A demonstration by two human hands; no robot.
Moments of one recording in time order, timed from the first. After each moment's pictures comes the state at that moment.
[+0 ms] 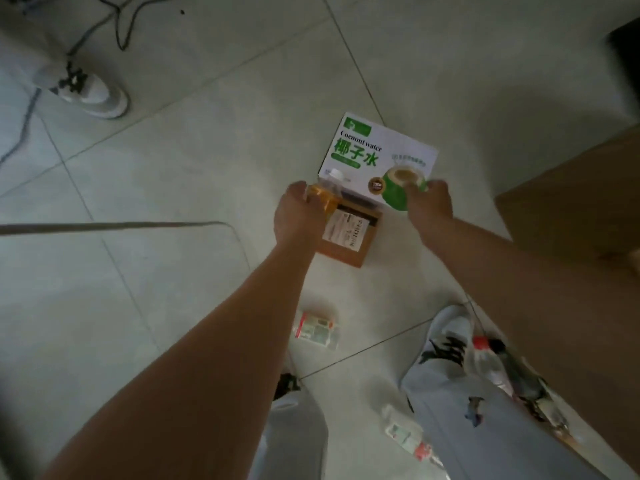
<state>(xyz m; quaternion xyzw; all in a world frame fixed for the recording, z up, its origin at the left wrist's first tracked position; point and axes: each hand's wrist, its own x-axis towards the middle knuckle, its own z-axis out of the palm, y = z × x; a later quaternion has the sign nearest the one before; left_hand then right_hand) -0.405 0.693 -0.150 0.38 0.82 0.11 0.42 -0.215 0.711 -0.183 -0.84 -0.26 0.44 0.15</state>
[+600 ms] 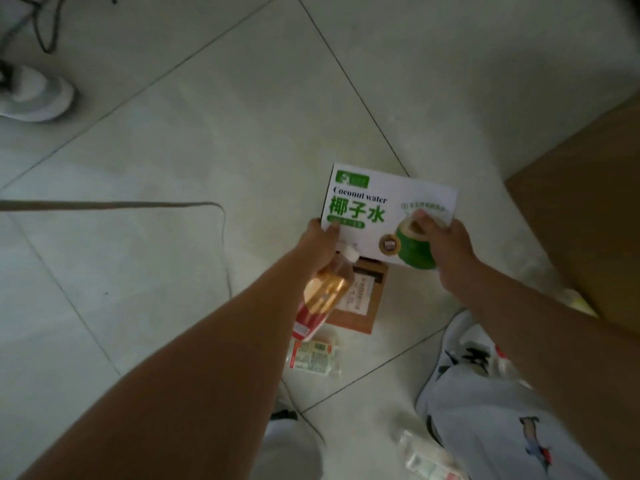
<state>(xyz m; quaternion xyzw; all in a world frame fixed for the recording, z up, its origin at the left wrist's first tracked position) -0.372 0.676 -0.251 0.31 0.72 -0.01 0.62 -0.168 0.640 -0.261 -0.80 -0.09 0.53 0.27</state>
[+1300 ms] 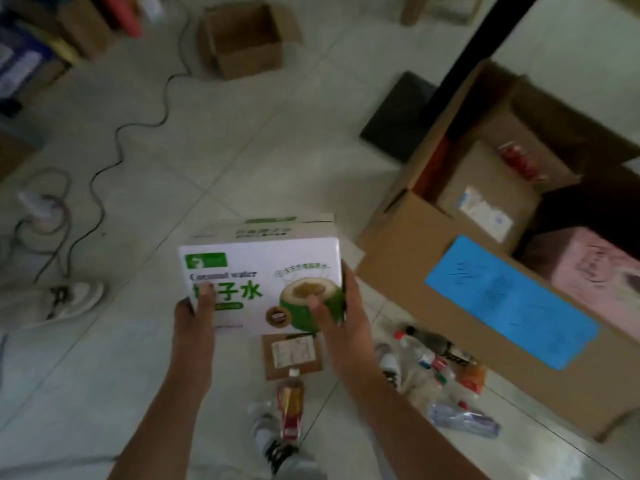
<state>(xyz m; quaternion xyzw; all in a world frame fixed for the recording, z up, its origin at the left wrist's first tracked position) -0.379 0.690 0.137 0.37 0.68 0.26 0.58 -0.204 0.584 0.155 -0.68 -0.20 0.45 0.54</state>
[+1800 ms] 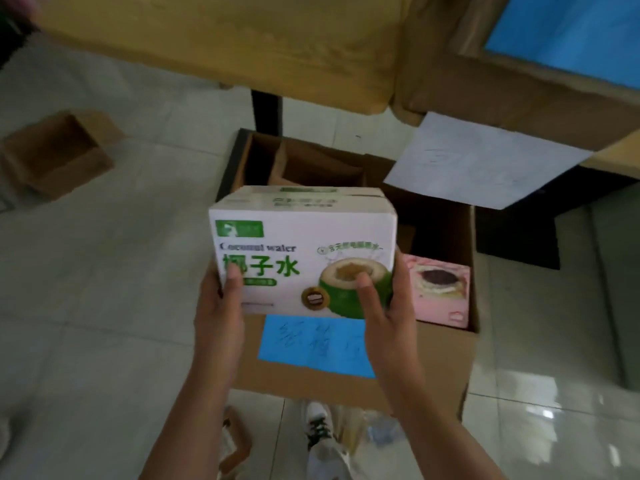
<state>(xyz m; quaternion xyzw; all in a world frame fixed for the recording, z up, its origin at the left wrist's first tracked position) -0.007 0.634 0.251 0.59 0.48 0.20 0.62 0.101 0.469 0.276 -0.69 -0.10 0.18 0.69</state>
